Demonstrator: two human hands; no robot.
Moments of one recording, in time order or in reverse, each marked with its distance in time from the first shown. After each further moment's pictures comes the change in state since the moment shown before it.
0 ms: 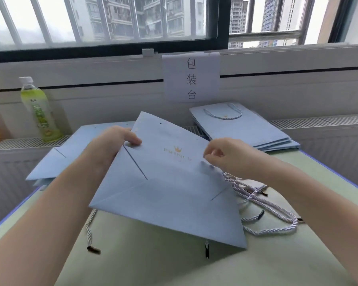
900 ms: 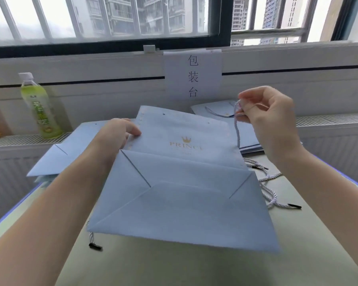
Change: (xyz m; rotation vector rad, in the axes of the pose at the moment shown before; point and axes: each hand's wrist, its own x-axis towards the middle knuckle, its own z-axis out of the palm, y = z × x) left_hand -0.004 0.003 0.002 -0.026 0.092 0.104; right_hand 0.003 0.004 -0.031 0.755 0.794 -0.118
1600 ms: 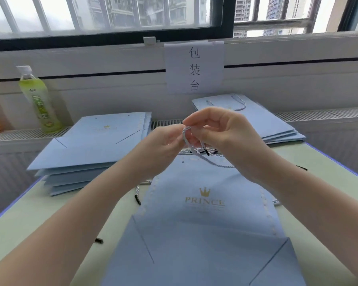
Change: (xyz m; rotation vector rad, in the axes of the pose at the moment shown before) left_hand -0.003 -0.036 0.045 0.339 -0.403 0.651; right_hand -0.048 -0.026 0.033 0.200 -0.548 0.131
